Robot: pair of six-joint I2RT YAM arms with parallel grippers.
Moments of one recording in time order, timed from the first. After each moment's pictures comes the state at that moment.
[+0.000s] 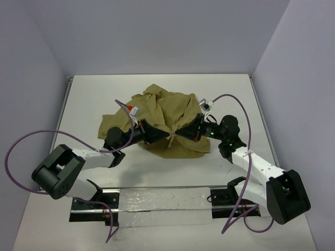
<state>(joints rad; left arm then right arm) -0.67 1.42 0.42 1.26 0.56 -1.08 0.37 1.08 0.46 0.70 -0.91 0.67</state>
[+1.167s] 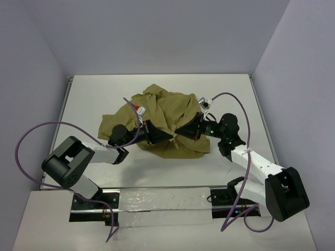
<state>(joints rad) -0.67 1.56 0.46 1.31 0.66 -1.12 0.37 1.10 0.48 0.70 -0.94 0.70</state>
